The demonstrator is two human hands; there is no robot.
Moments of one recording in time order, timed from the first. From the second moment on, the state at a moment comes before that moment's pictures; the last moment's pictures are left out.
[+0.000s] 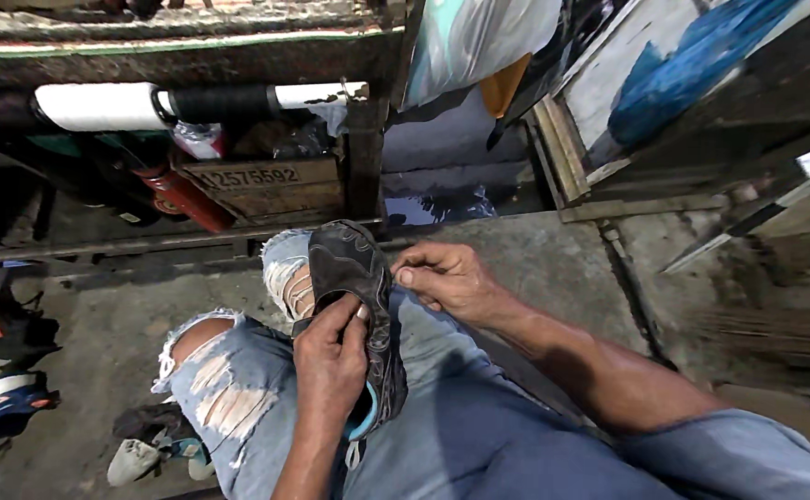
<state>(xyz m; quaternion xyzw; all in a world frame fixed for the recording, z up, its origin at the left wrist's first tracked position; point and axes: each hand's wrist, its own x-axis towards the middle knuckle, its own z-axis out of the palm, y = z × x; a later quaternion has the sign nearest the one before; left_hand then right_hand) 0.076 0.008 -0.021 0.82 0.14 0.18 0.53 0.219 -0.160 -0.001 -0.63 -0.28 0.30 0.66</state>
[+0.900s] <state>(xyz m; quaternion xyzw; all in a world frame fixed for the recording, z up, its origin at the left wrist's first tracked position) 0.075 0.013 -0.028 0.83 0.21 0.14 0.50 0.211 -0.167 0.002 -0.39 -0.24 0.57 0.69</state>
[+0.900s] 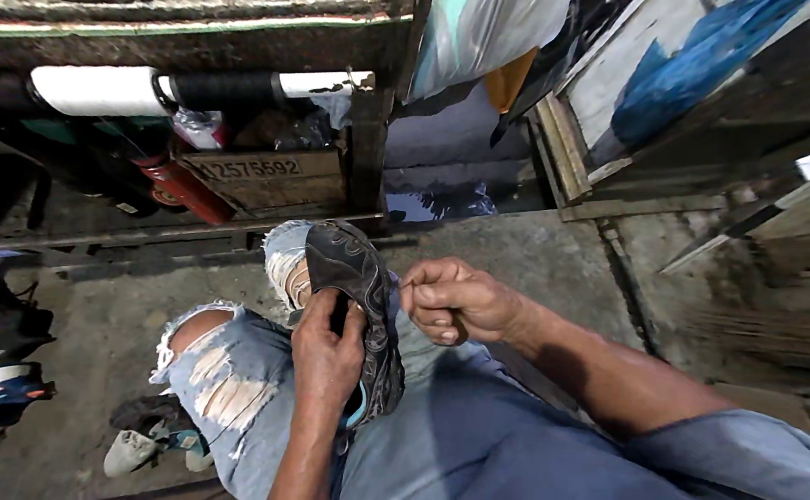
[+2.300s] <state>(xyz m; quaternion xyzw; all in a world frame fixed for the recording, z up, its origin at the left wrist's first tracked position) 0.065 0.035 -0.015 0.78 0.21 0.15 0.57 0.283 -0.239 0.097 -0.47 -0.30 0.42 0.72</state>
